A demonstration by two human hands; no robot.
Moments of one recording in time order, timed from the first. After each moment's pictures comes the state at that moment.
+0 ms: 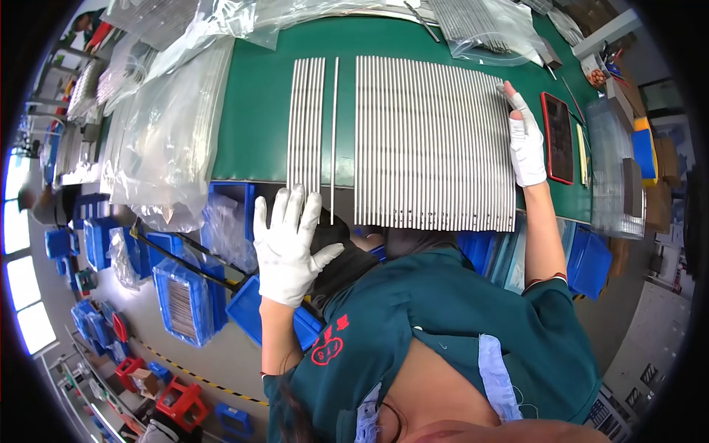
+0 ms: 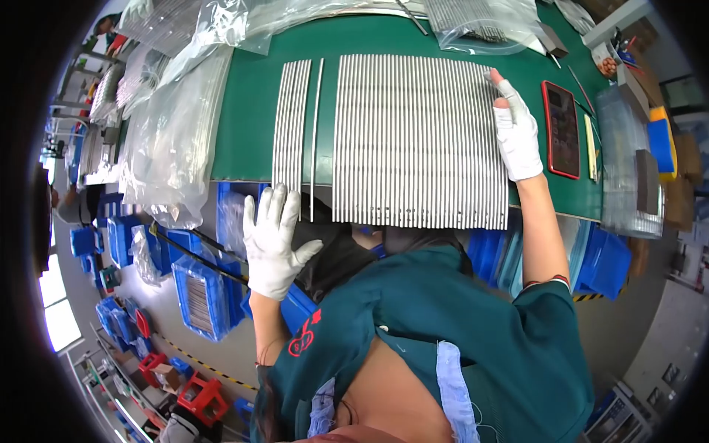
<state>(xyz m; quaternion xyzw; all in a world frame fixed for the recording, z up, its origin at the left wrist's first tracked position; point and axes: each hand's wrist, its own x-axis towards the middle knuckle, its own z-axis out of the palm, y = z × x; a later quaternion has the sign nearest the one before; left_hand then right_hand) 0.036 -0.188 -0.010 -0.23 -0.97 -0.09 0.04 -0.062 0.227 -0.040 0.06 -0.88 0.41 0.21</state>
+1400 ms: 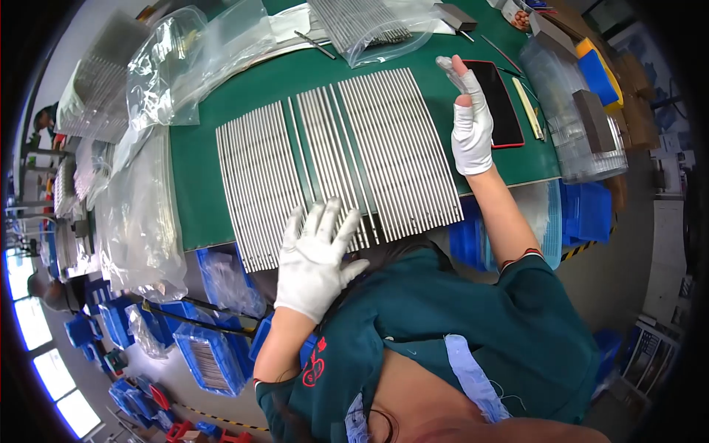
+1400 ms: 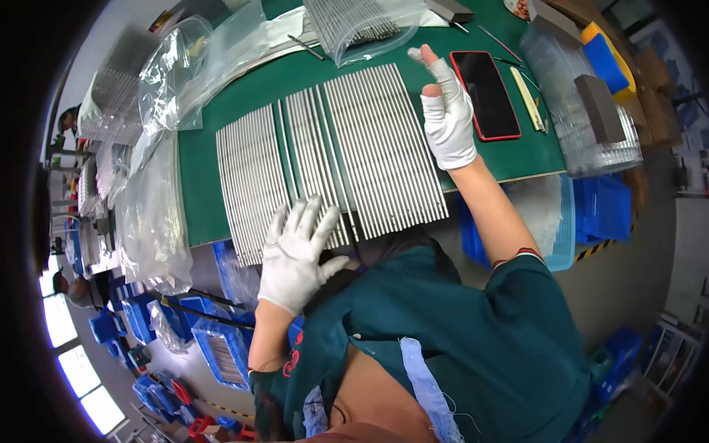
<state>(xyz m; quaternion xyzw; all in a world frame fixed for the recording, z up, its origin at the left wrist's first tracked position) 0.008 -0.084 0.019 -0.40 -0.91 -0.07 -0.06 -0.053 0.226 -0.024 0.10 -0.78 0.46 0.41</state>
